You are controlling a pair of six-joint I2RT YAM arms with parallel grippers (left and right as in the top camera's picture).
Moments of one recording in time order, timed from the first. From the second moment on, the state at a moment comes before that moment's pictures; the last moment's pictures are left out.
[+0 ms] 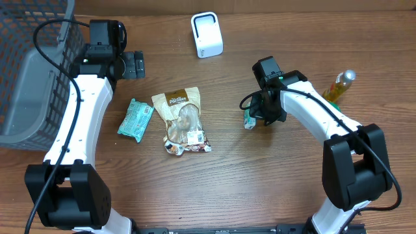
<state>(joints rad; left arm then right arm) -0.02 1.74 1.50 -0.70 -0.19 -0.07 0.34 1.88 1.32 -0.88 0.00 0.57</state>
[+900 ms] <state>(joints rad) -0.02 1.74 1.50 -0.70 -0.19 -0.07 0.34 1.88 1.32 -0.84 -0.13 0.57</state>
